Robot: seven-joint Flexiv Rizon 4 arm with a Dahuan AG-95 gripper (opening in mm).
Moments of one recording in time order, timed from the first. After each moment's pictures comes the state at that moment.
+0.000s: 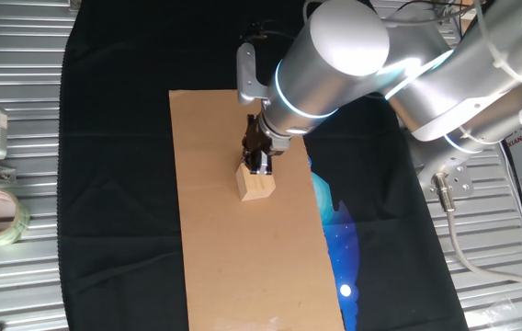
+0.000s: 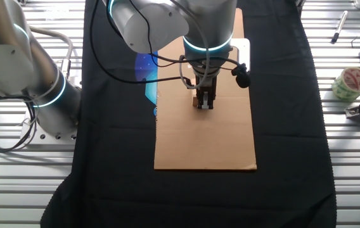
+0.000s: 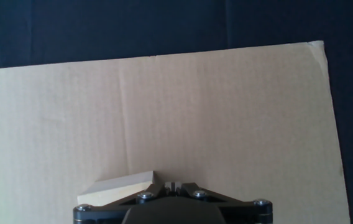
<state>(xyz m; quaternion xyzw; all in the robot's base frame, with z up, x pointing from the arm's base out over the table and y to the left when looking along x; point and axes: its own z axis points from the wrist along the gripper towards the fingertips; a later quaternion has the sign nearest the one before) 0.434 0.002 0.041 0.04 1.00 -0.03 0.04</state>
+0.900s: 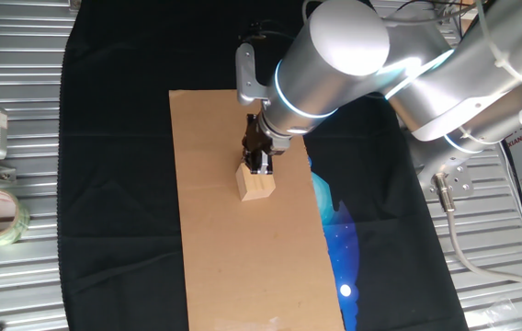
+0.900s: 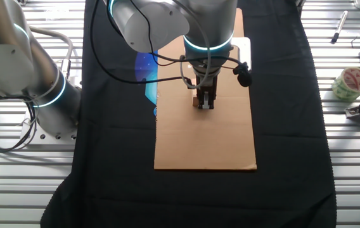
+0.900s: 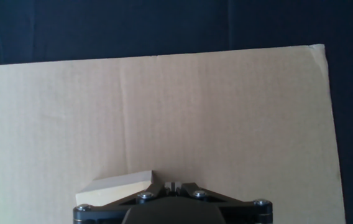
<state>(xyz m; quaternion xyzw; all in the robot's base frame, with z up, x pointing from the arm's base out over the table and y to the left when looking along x) 0.435 -0.004 0.044 0.02 1.00 -0.03 0.04</state>
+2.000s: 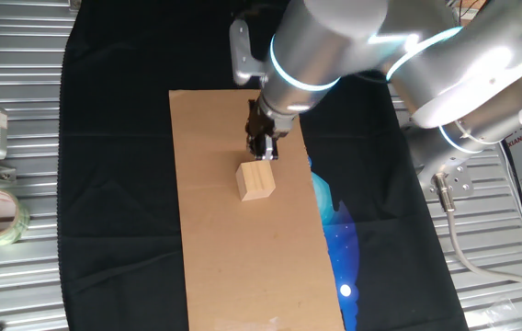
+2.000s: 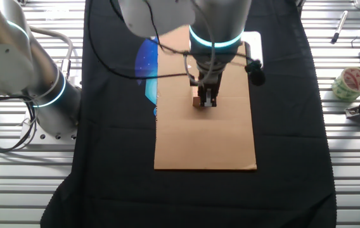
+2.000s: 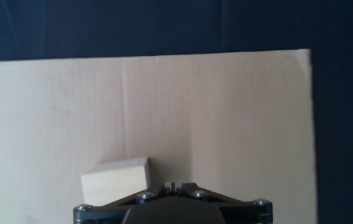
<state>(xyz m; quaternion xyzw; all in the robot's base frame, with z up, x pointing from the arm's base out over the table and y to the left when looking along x) 0.426 -0.010 0.092 0.02 1.00 -0.02 0.02</state>
